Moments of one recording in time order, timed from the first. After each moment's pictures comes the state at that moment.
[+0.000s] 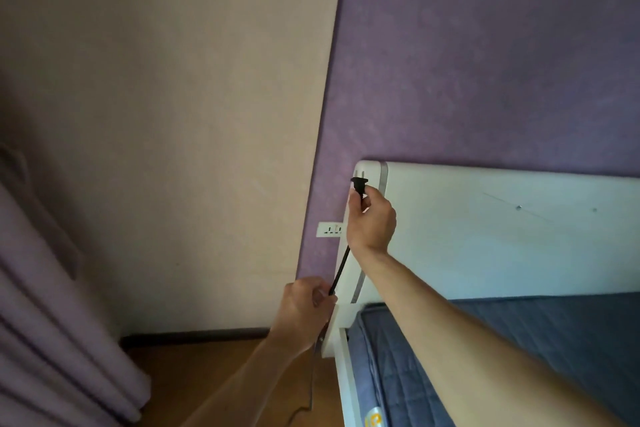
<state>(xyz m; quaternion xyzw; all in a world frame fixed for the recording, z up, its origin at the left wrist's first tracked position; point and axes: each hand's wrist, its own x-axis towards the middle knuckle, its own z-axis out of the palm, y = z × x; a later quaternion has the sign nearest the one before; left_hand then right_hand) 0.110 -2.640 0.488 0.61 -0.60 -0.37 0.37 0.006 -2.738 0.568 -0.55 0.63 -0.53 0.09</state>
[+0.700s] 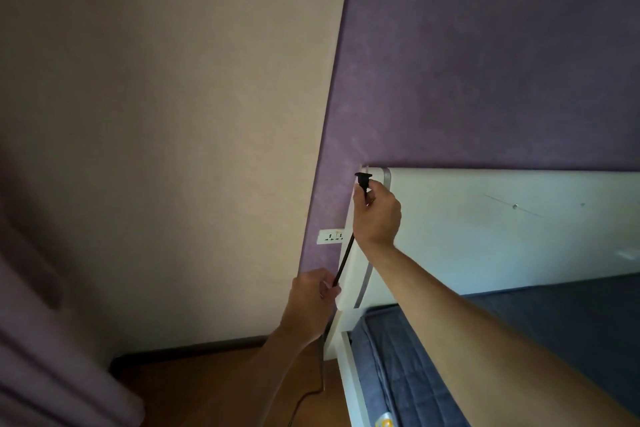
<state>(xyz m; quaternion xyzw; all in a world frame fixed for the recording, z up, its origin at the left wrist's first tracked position) 0.133 -2.700 0.483 0.58 -0.62 -0.38 0.37 0.022 -2.786 0.576 -0.56 0.64 -0.53 0.02</state>
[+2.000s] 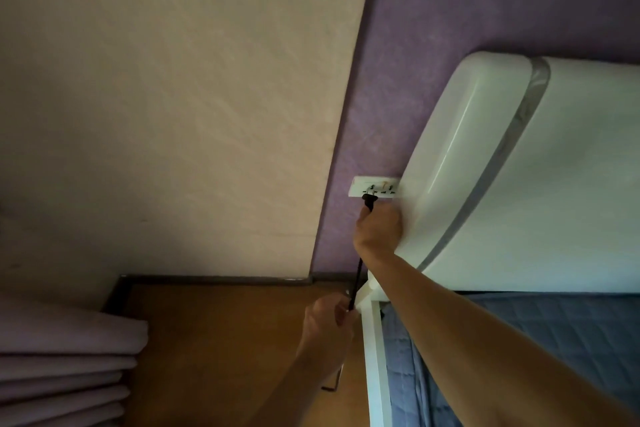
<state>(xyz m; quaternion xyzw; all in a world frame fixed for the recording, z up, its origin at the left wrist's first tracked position) 0.078 -2.808 0.246 0.66 -0.48 -0.48 0.30 0.006 -2.965 0.276 -0.57 0.78 -0.19 0.17</state>
